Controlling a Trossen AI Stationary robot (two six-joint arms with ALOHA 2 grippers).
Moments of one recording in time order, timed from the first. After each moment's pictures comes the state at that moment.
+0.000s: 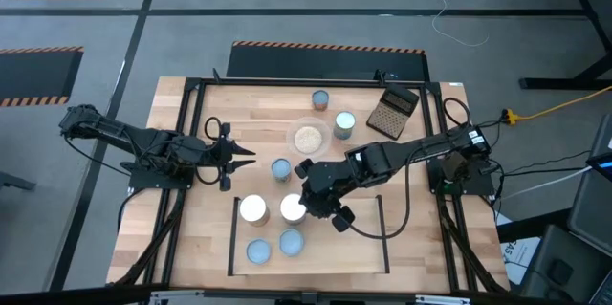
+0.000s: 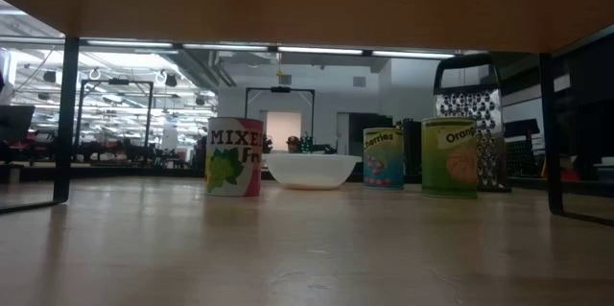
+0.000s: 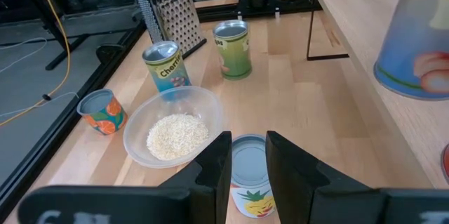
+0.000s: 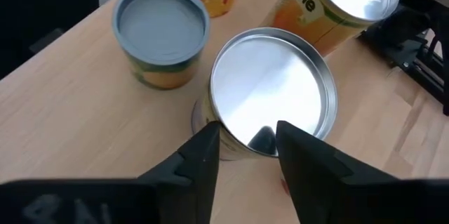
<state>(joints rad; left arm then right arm) -0.26 0.69 0.51 -0.19 -0.40 -0.02 0.29 1.86 1.86 -0.85 -0.07 -0.45</state>
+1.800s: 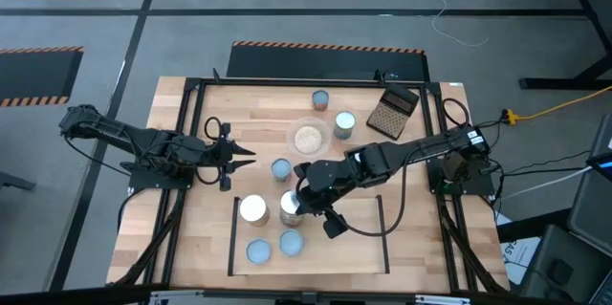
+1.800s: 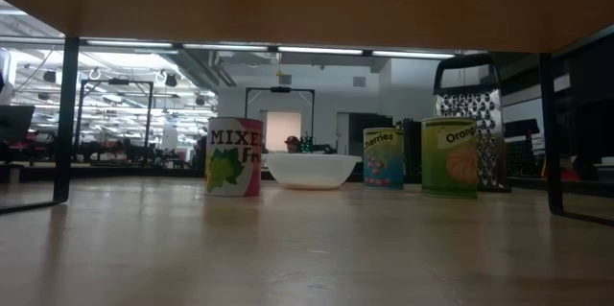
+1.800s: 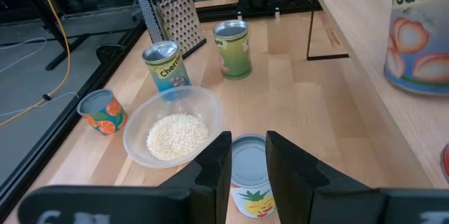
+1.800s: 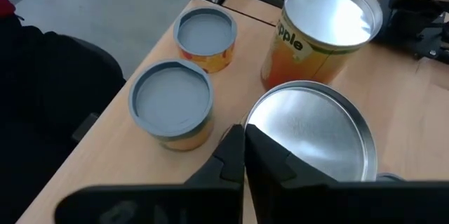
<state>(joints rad) -0.26 0.69 0.51 -0.19 -0.40 -0.02 0.29 1.86 1.85 -0.73 -0.16 -0.15</state>
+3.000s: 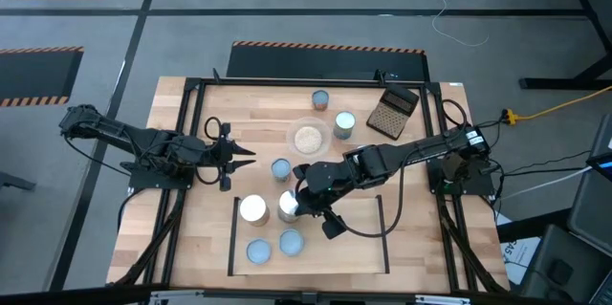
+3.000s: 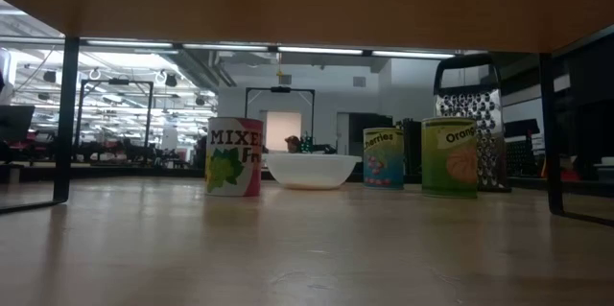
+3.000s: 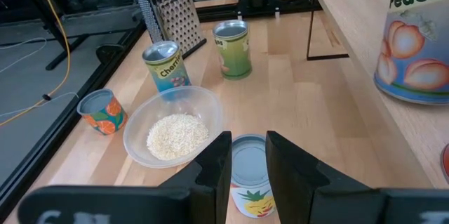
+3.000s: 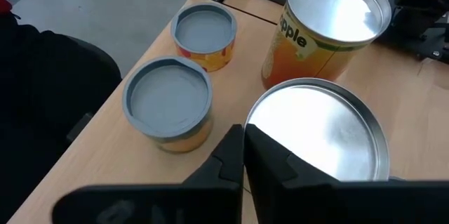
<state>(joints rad) -0.26 0.69 0.51 -0.19 -0.40 -0.02 0.29 1.86 1.81 -0.69 -0.16 -0.16</state>
